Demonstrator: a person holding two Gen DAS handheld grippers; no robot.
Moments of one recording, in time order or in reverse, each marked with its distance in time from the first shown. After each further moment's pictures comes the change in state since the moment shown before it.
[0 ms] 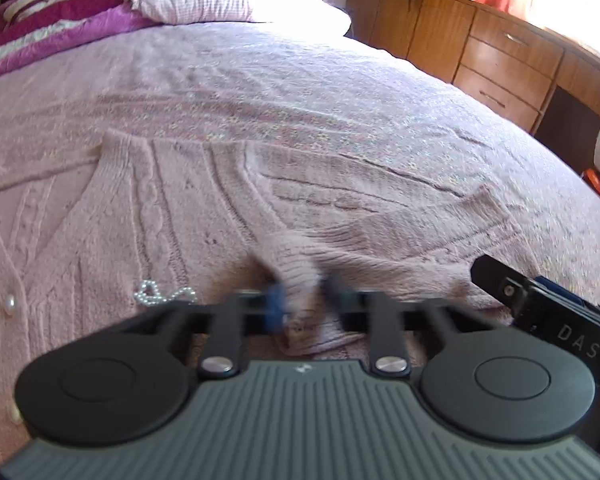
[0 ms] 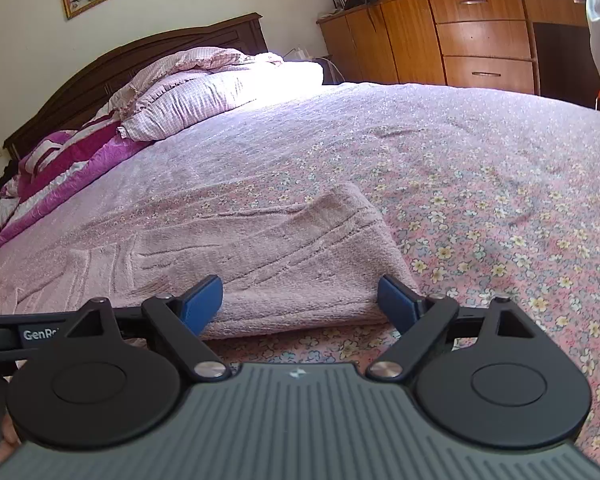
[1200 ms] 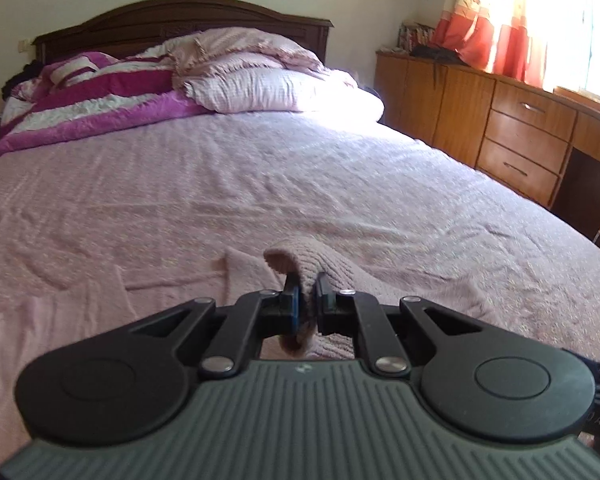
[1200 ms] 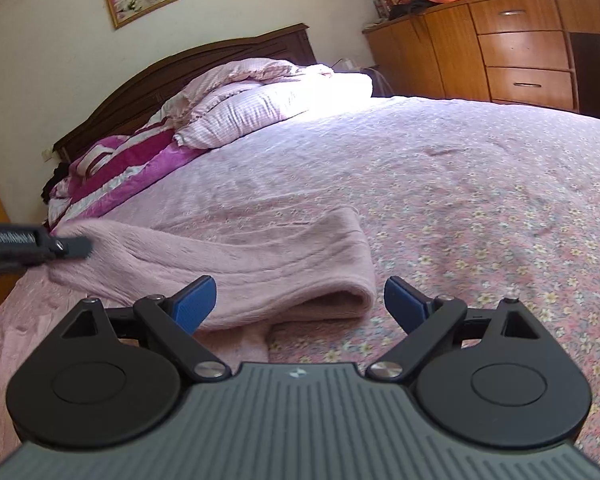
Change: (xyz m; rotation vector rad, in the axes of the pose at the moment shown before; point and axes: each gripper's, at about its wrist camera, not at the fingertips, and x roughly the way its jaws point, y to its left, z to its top) left arm -0.114 0.074 0.040 -0.022 -0.251 0.100; right arm -0.064 0.029 -0.002 -0.043 -0.017 0.152
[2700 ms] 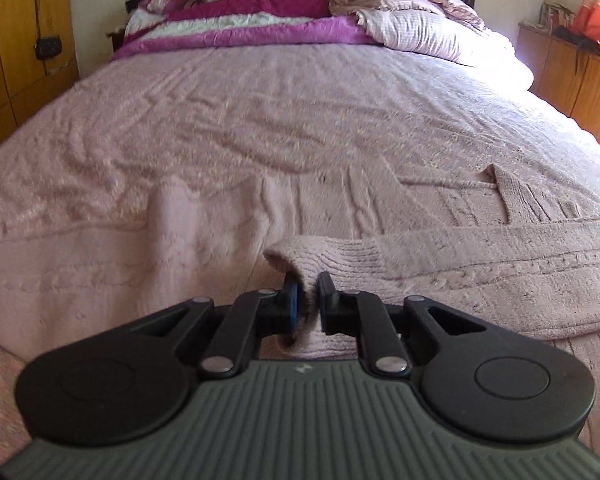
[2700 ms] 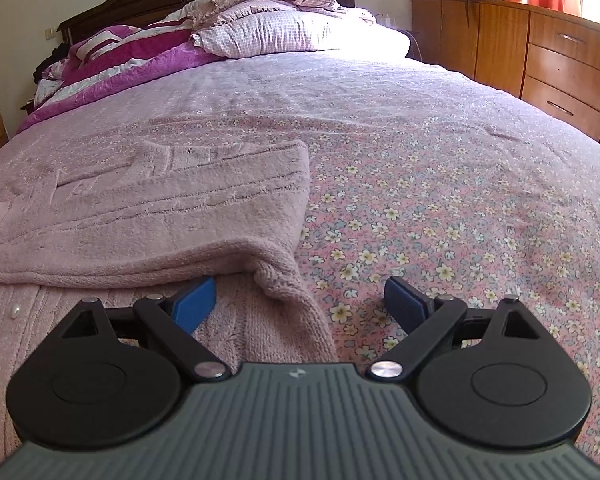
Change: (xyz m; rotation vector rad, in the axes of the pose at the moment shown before) left arm -0.006 0.192 -0.074 -0.204 0.195 0.313; right arm 0.082 0.066 -0.024 -0.264 0.191 -0.097
